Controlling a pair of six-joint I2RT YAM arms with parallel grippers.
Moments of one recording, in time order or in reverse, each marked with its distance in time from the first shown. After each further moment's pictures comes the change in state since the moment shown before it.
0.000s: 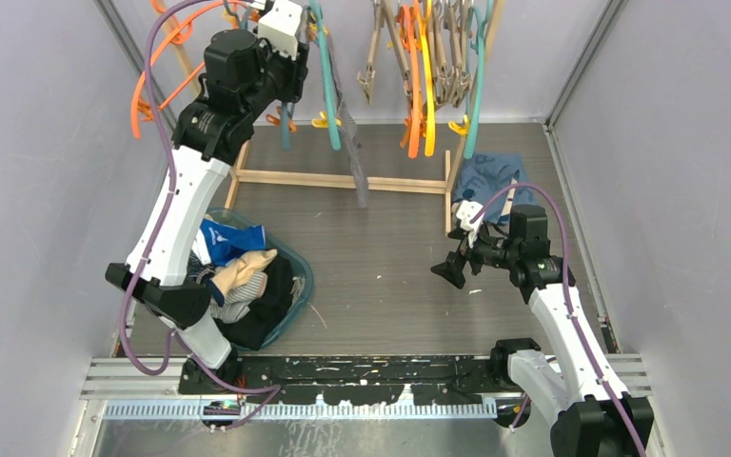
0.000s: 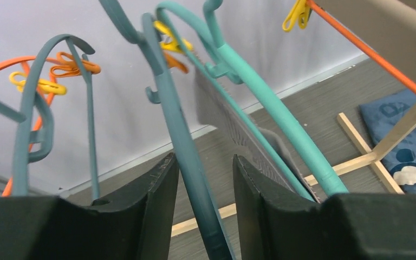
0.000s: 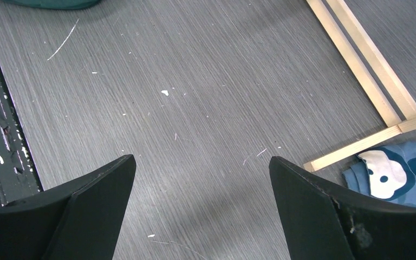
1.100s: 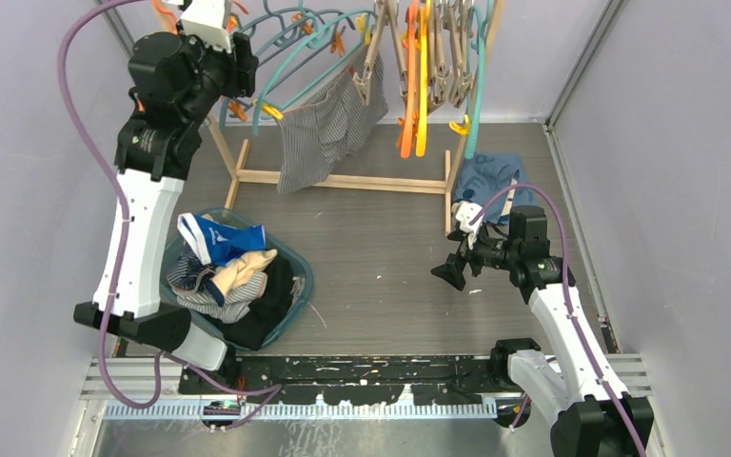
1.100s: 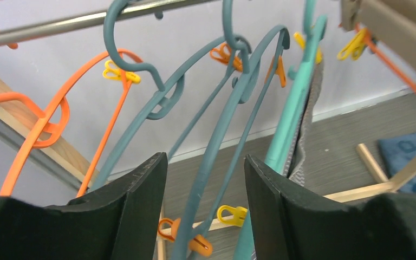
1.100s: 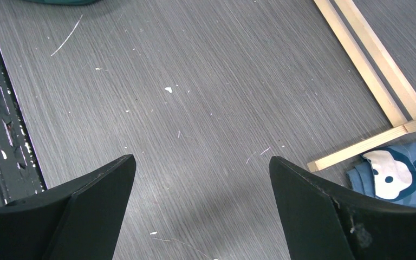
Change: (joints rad) left arm 0.179 -0.168 -0.108 0.038 0.040 -0.043; right arm 0.000 0.000 -0.001 -0.022 -0.007 -0.019
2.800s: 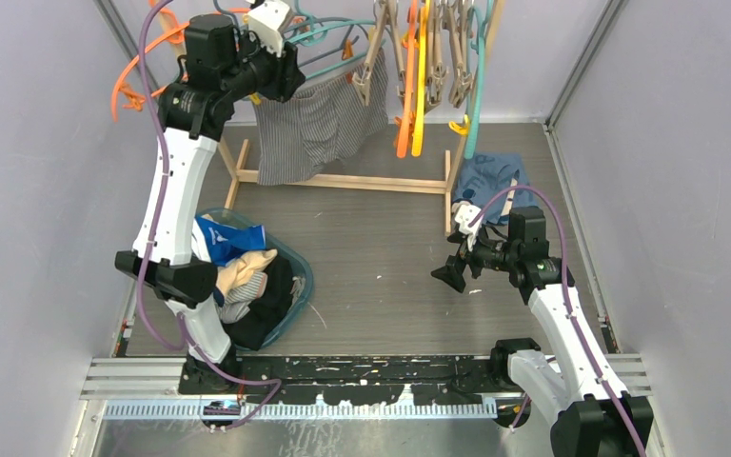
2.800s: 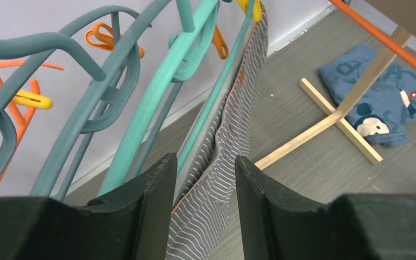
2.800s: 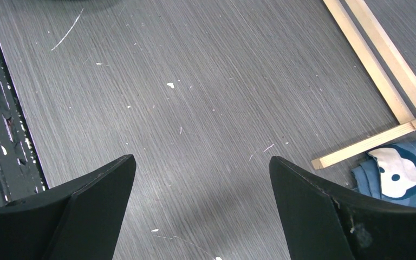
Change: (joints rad) left arm -0.030 0.291 0.311 -0.237 0.317 0.077; right arm 0.000 0.000 -0.011 -0.007 0.000 -0.012
